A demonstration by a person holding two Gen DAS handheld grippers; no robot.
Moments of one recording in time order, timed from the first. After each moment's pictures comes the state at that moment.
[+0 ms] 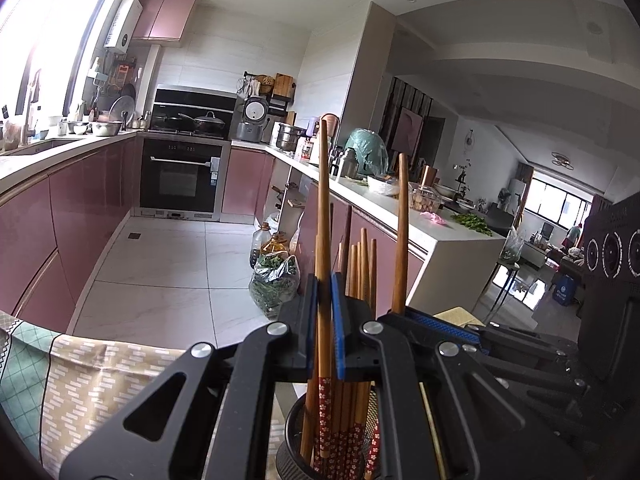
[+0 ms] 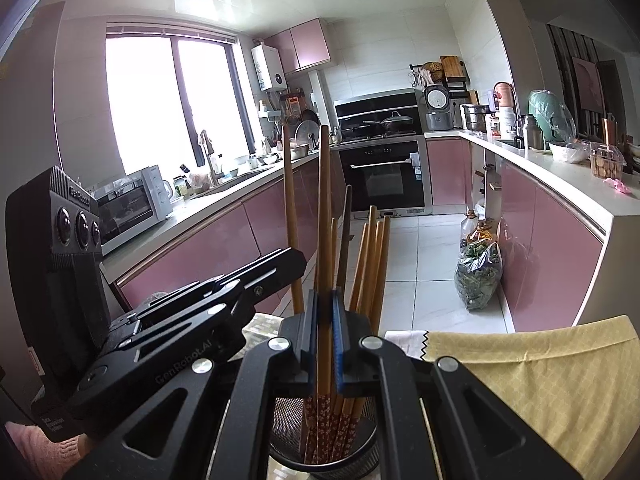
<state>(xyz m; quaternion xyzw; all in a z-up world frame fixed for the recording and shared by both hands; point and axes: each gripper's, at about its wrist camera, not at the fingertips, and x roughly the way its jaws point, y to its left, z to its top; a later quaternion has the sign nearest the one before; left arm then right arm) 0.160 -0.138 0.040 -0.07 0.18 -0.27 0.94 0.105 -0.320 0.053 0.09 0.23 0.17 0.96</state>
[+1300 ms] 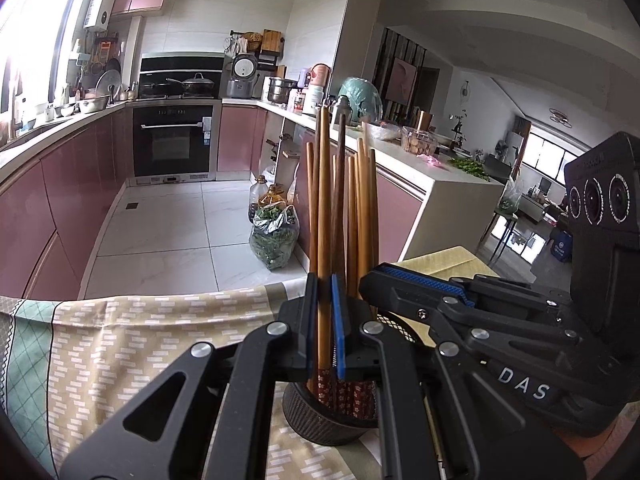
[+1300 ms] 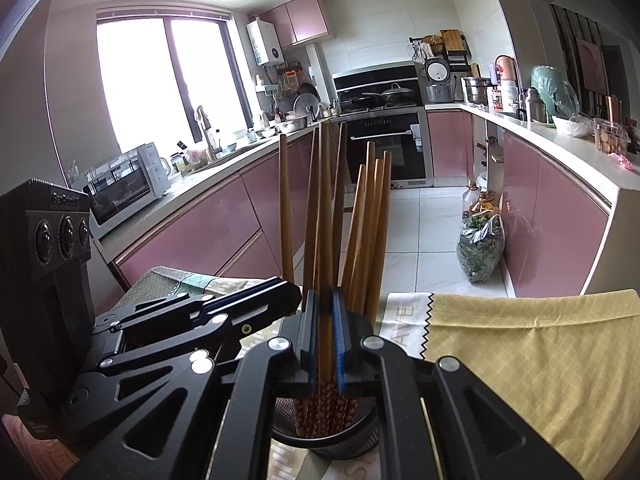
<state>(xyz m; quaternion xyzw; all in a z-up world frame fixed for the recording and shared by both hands) 0.161 -0.131 0.012 -0.02 0.26 -0.28 0.92 0.108 -0.318 0.031 0.09 0.28 0.17 0.94</state>
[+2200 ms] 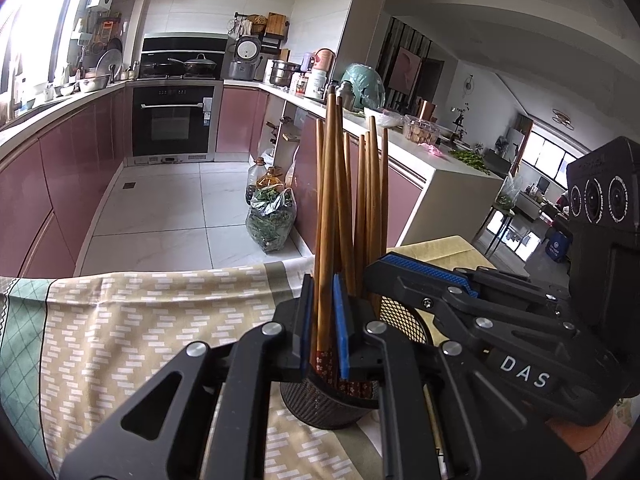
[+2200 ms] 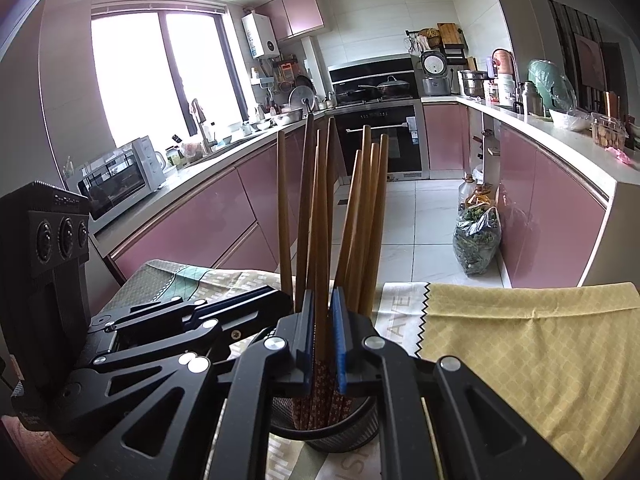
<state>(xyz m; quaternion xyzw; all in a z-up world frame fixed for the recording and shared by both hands) 0.174 -0.117 -0.002 -0.04 0.30 -0.28 0.91 0.111 -0.319 0.025 0.08 0.29 0.17 0.94</state>
